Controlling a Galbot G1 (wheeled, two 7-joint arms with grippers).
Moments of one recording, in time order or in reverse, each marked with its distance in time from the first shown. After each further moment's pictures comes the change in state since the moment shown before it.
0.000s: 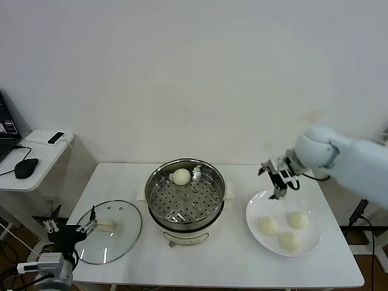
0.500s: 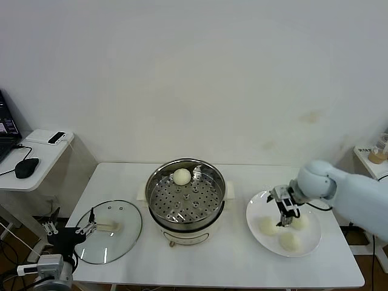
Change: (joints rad) left arm -0.002 -0.020 0.003 0.008 0.005 0.000 0.000; right arm -0.240 0.013 0.108 -0.061 -0.089 -0.011 0.008
